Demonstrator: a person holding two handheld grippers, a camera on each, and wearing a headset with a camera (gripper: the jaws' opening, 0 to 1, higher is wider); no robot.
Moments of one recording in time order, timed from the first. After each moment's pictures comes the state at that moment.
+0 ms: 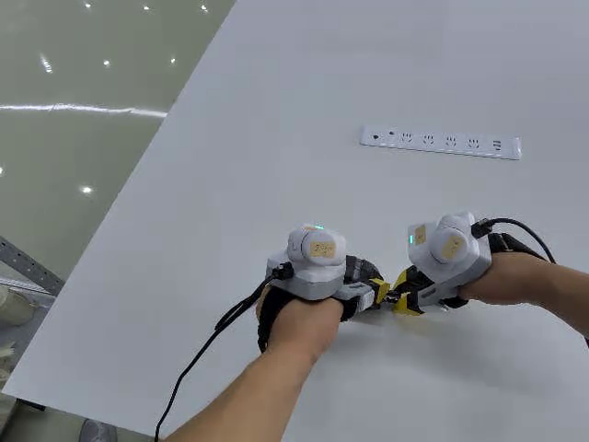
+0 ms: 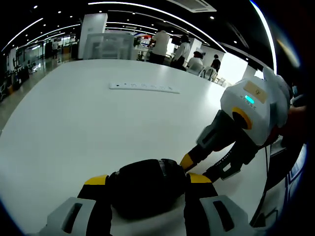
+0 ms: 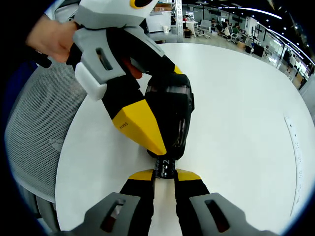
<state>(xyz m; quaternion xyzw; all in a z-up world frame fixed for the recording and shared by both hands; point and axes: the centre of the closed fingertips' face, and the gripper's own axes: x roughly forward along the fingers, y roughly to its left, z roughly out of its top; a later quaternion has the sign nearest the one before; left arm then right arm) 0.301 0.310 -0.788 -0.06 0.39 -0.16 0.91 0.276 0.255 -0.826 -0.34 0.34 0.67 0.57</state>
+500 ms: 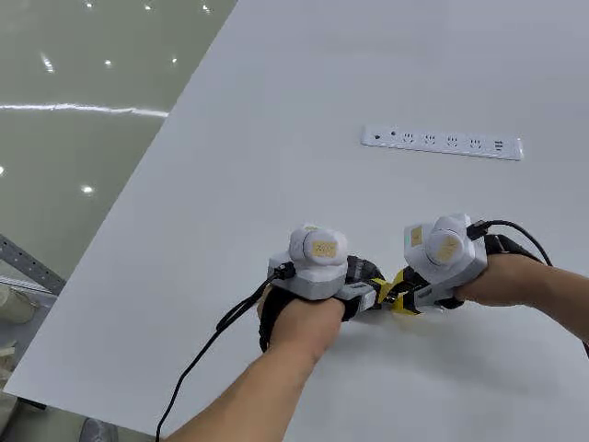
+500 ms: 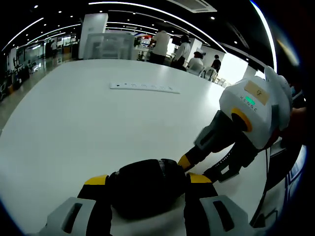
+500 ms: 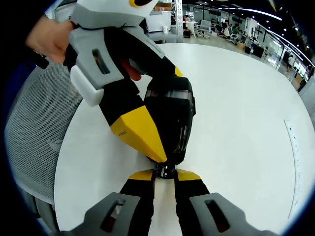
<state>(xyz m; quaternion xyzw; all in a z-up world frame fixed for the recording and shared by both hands) 0.301 0.310 -0.788 -0.06 0.39 -0.16 0.91 0.276 0.261 -0.826 -0.34 0.34 0.67 0.57</state>
